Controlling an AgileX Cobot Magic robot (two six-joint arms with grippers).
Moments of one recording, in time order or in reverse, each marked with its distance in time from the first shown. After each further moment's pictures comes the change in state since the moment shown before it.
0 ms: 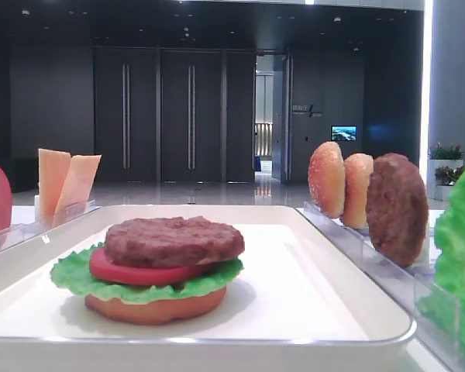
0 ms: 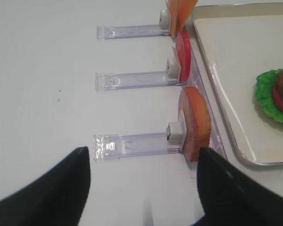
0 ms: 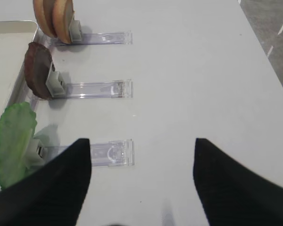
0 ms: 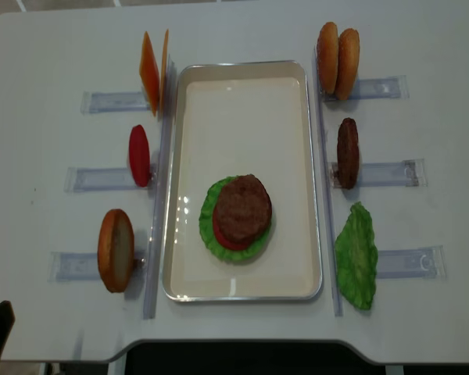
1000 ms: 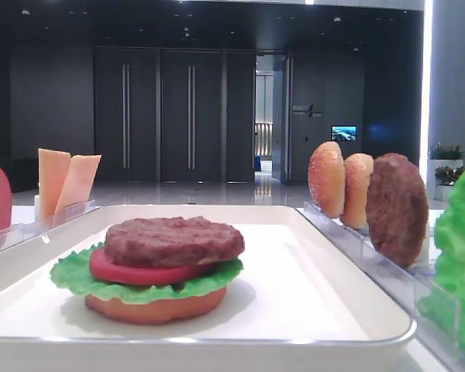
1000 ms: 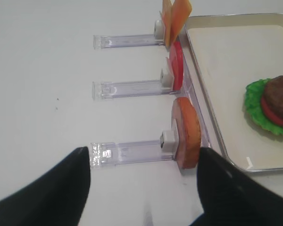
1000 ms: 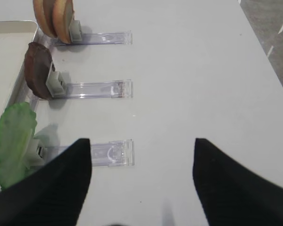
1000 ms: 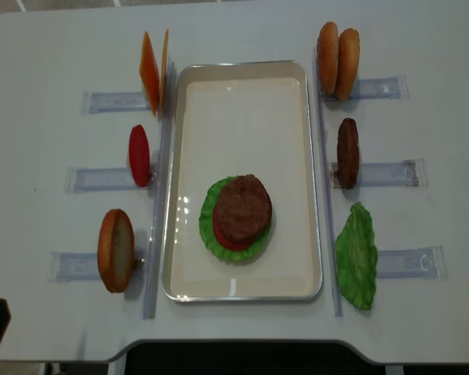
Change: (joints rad) left arm 0.000 0.030 -0.051 -0.018 0.009 0.000; right arm 0.000 0.000 0.000 0.000 0.000 0.000
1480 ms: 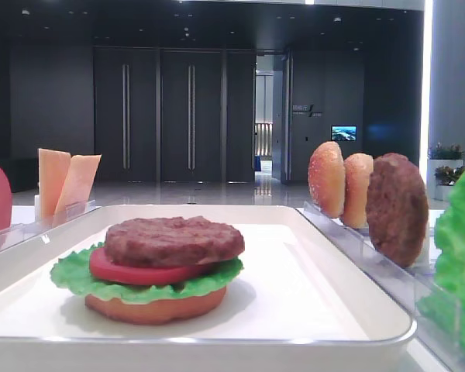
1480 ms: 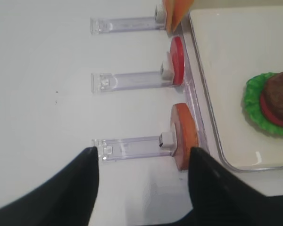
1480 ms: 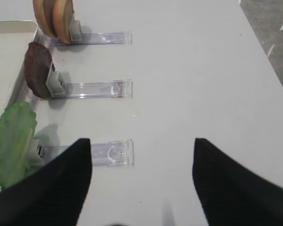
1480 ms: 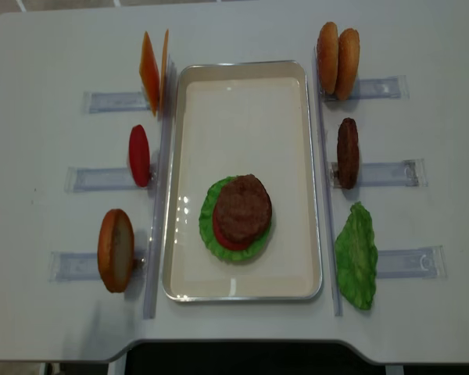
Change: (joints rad) left arm 0.000 0.399 -0.230 -0.001 0.022 0.000; right arm 0.000 0.000 0.000 0.000 0.000 0.000
